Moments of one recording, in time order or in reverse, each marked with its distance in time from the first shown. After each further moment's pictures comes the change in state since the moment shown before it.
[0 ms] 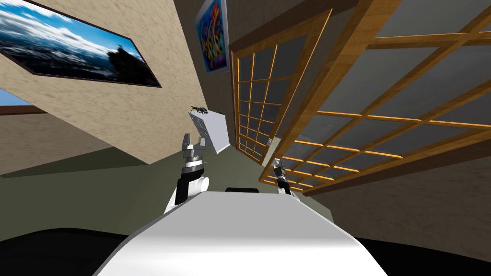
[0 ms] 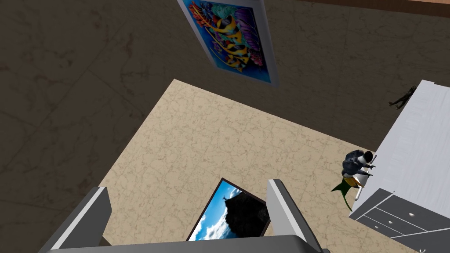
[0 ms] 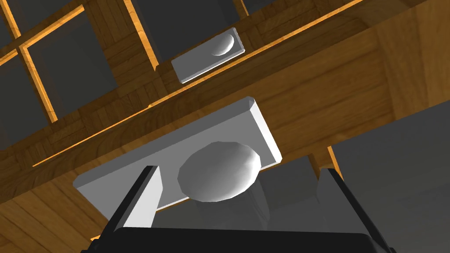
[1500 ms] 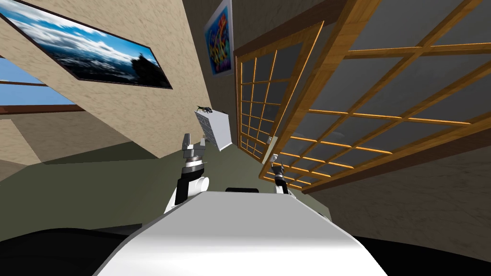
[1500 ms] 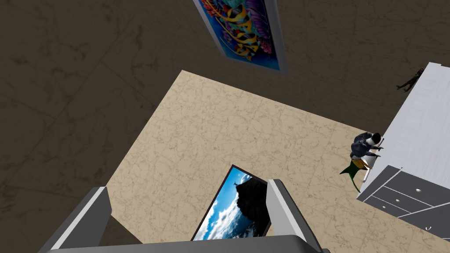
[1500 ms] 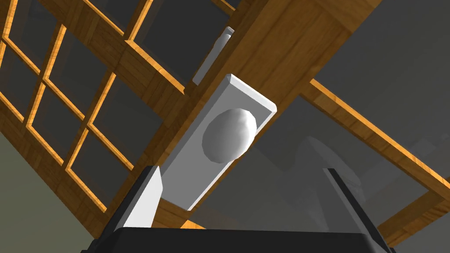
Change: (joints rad) arm -0.027 0.014 0.078 0.001 -0.164 0.023 -0.374
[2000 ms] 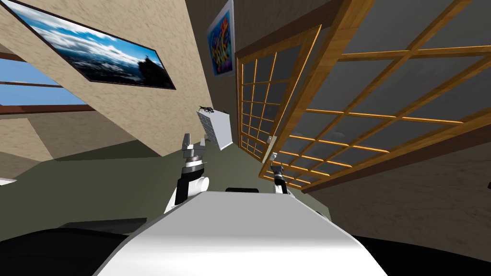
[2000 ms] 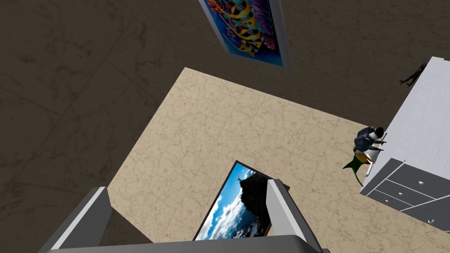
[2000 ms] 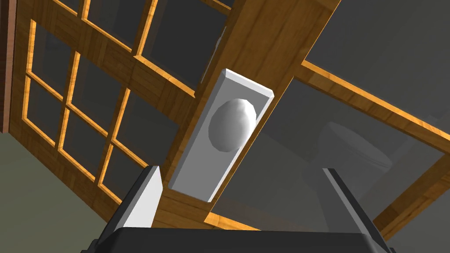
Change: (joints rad) arm -0.007 0.005 0.026 -0.004 -0.056 0.010 -0.123
